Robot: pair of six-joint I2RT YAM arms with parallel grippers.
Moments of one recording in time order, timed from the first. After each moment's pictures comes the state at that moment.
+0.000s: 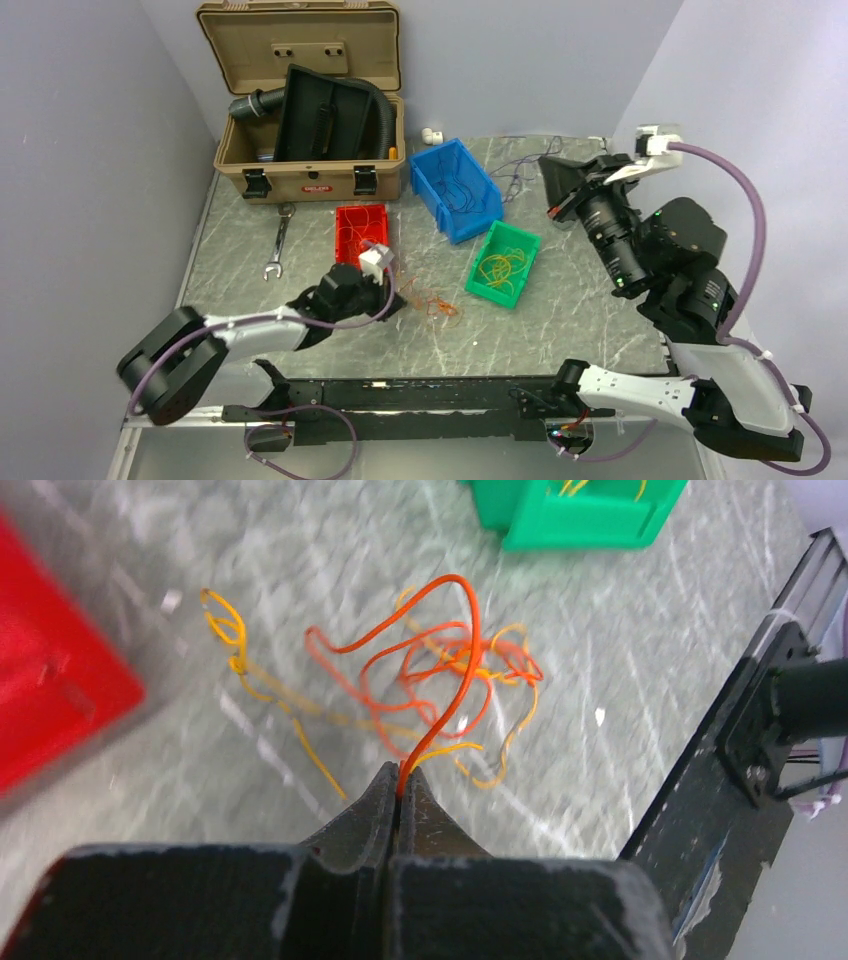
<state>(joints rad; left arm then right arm) -0.76 1.33 0.42 0.46 0.23 -0.45 0.97 0.89 1.53 -0.48 0.60 0.23</state>
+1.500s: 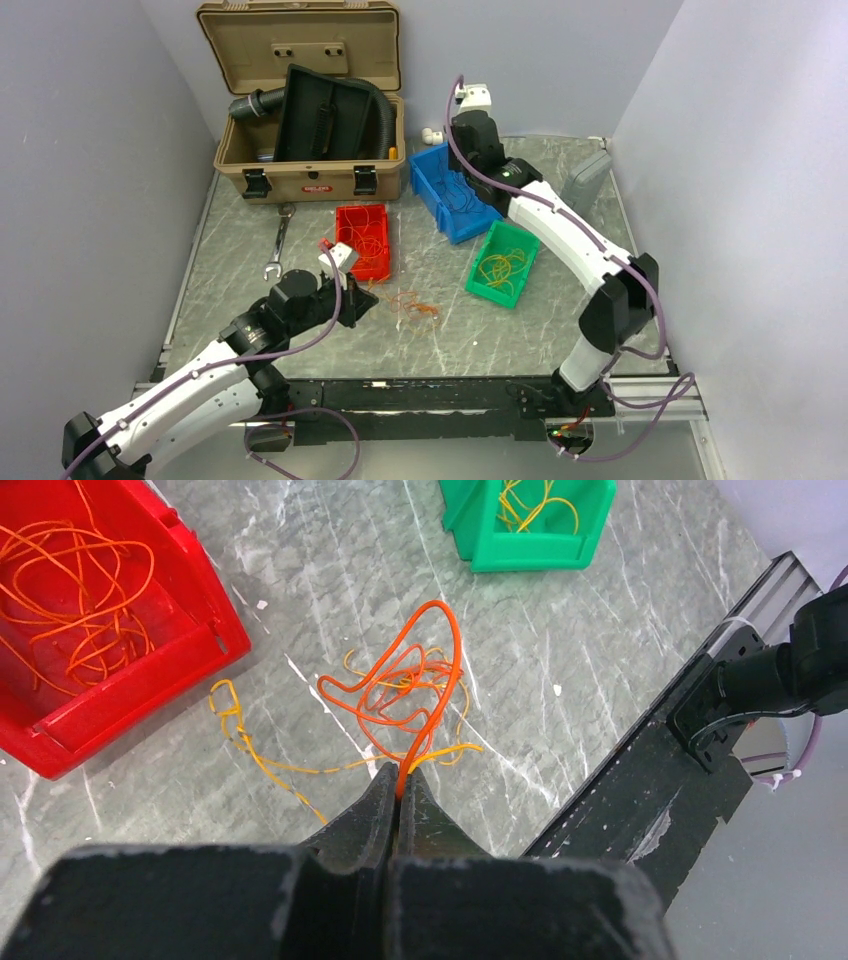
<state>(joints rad) -0.77 0.63 0.45 -0.19 0.11 -0.38 0.61 1.65 1.62 -0.34 0.45 0.19</state>
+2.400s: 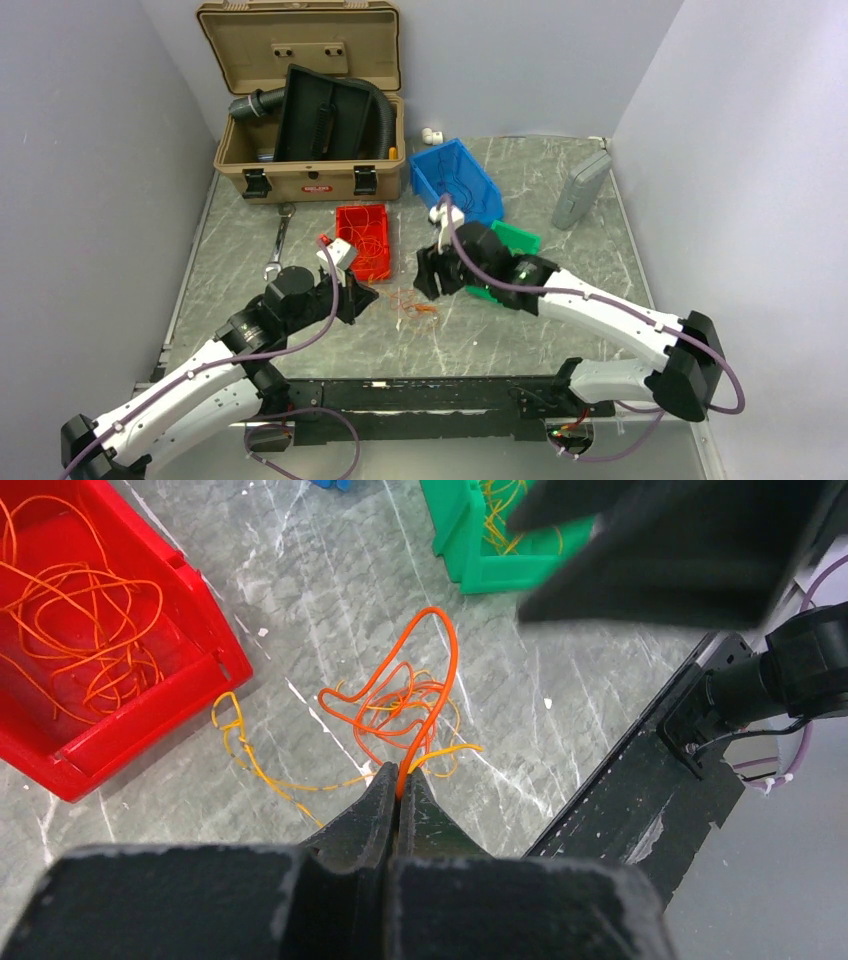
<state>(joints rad) -0.77 0.63 0.50 -0.21 0.11 -0.35 0.86 1.21 1.01 -0.36 0.00 0.33</state>
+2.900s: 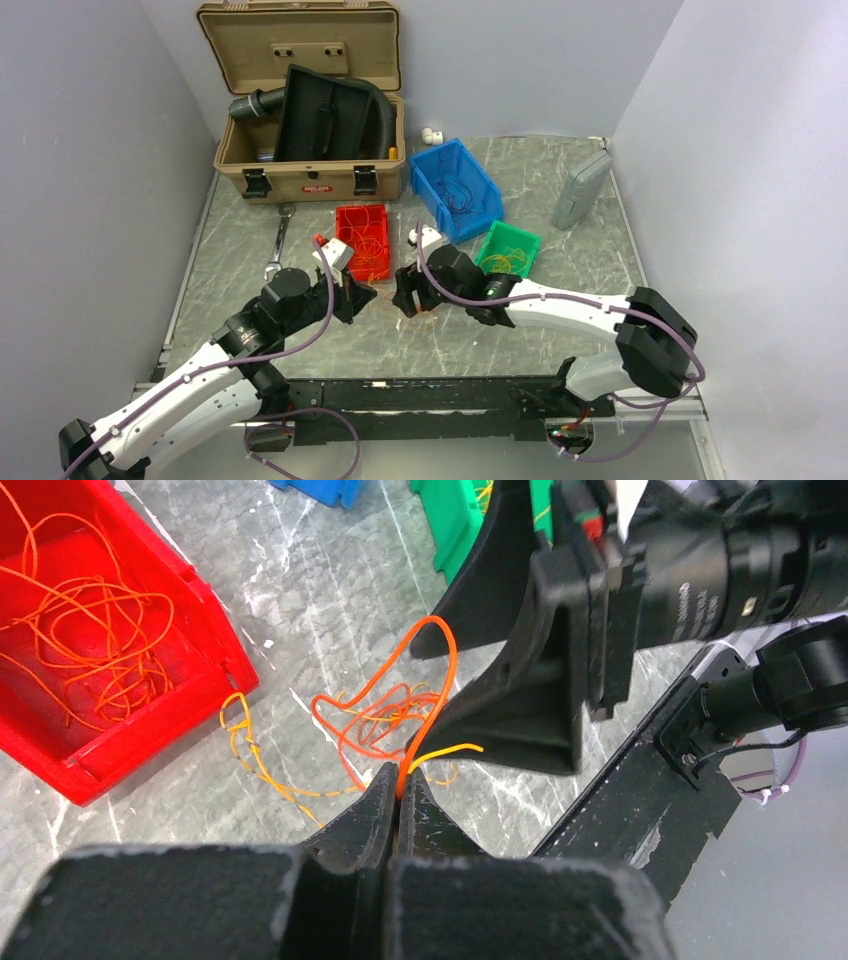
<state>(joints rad) -0.77 0.60 0.50 -0.21 0.10 -0.36 1.00 1.35 0.80 -0.05 0.05 0.43</state>
